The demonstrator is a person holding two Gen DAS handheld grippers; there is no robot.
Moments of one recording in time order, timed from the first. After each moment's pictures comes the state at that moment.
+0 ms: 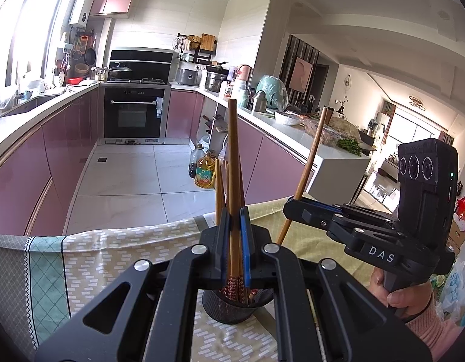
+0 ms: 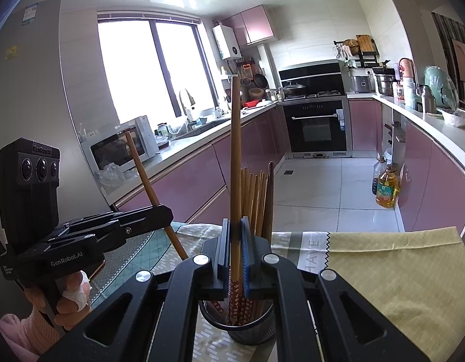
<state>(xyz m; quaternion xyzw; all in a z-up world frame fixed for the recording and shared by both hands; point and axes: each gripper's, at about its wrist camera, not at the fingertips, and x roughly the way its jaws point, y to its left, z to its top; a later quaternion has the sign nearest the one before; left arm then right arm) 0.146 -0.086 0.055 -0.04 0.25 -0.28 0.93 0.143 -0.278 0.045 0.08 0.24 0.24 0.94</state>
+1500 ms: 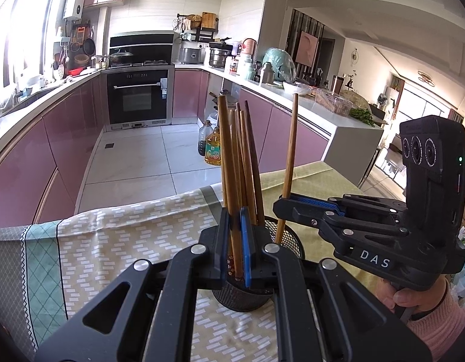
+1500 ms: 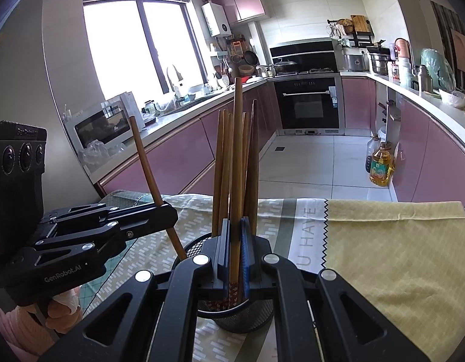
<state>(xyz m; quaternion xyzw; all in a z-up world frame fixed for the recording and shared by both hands) 0.172 -0.115 0.016 0.01 0.30 -0.26 0.92 0.167 -0.268 -0.001 0.07 0.29 0.22 0.93</state>
